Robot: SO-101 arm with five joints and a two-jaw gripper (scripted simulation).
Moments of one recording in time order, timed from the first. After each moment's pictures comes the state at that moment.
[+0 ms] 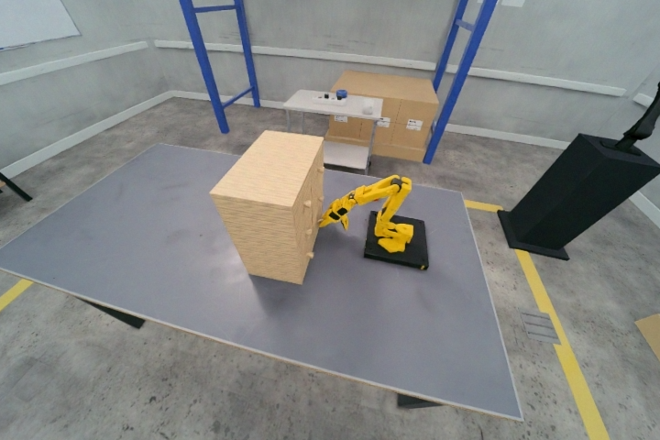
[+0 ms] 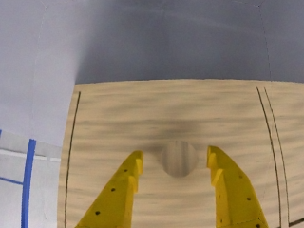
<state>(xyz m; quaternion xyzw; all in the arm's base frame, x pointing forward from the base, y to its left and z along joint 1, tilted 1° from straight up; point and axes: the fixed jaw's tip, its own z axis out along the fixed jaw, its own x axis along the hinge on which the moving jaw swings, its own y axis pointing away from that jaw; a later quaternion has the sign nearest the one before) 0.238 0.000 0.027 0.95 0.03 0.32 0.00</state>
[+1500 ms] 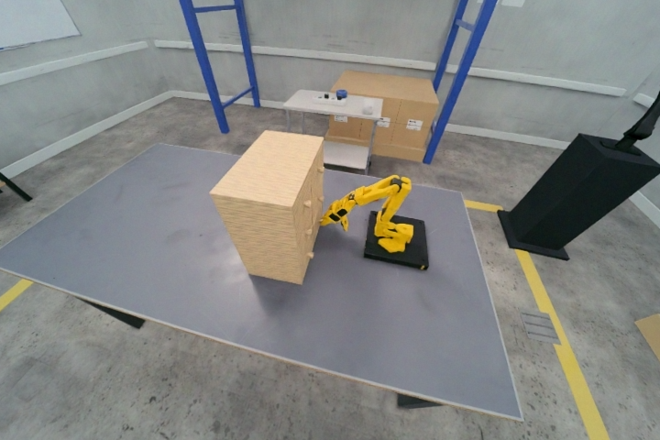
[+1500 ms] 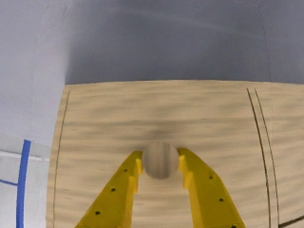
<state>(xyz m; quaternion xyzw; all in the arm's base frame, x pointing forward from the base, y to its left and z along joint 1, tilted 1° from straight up) 0.238 0.007 0.026 0.95 0.04 0.32 -0.01</state>
